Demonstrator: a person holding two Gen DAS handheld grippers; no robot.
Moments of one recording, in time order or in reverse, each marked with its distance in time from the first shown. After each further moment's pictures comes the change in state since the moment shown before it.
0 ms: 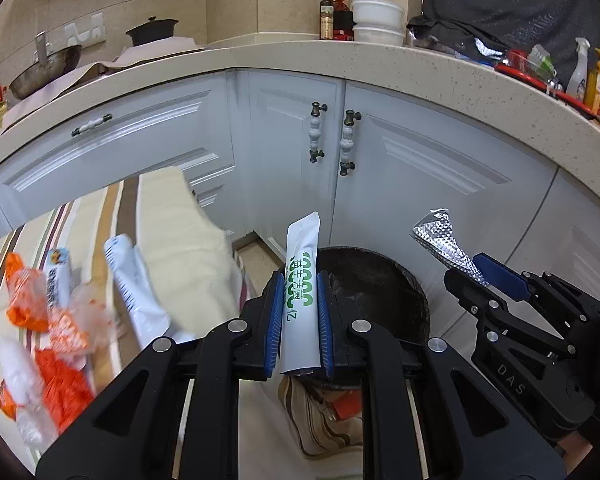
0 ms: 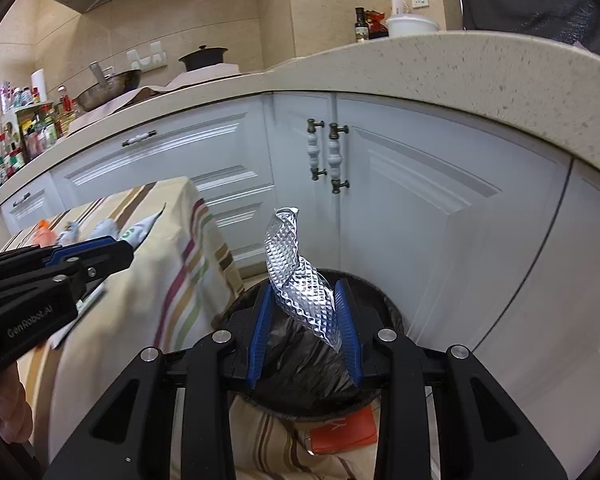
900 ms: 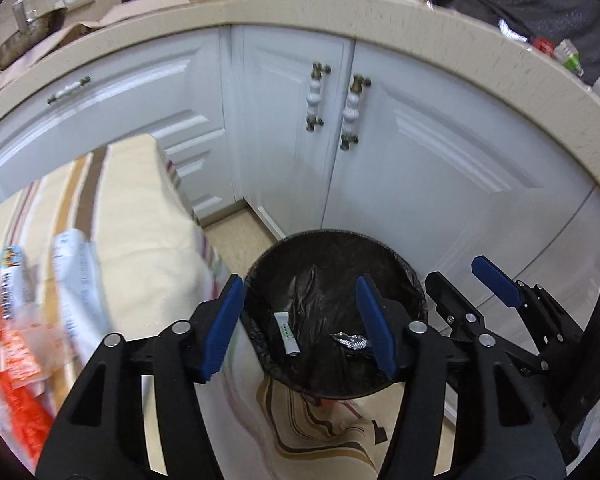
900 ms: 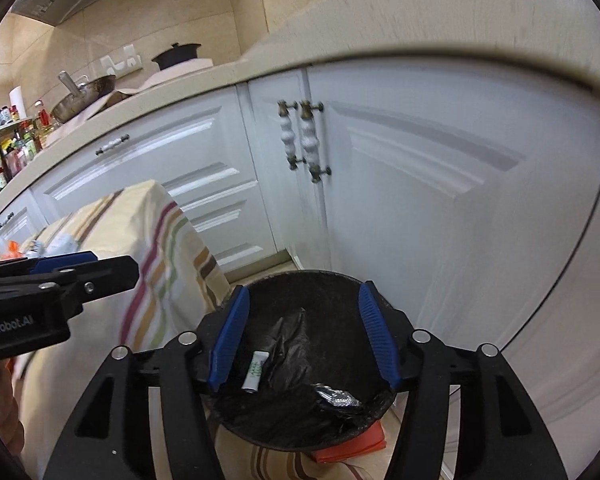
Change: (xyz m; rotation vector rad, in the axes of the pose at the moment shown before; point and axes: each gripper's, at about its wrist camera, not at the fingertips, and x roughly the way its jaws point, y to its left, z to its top) left arm 0.042 0.004 0.018 -0.065 0.134 -0.030; right arm 0.036 -0.021 0.003 0.073 0.020 -0.003
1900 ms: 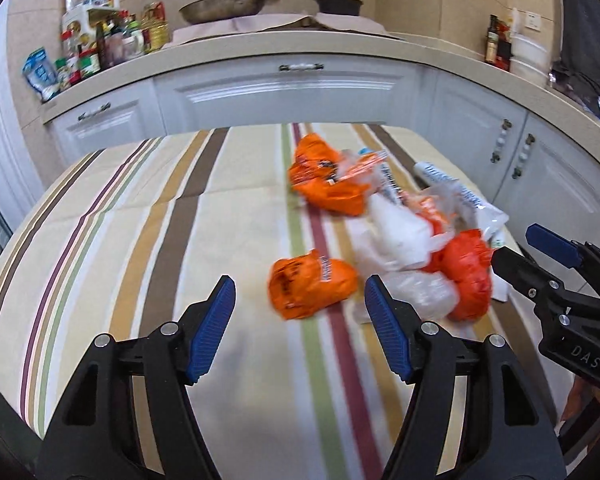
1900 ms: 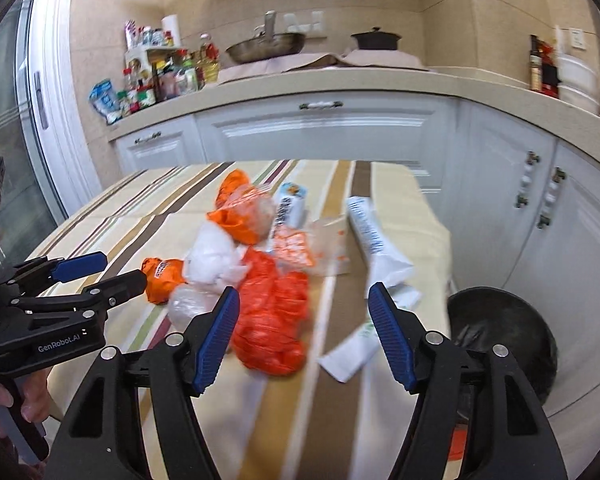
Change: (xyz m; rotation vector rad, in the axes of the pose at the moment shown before) left arm -0.166 0.218 -0.137 -0.250 -0.088 0.354; right arm -0.055 0.238 -0.030 -0.324 0.068 0.381
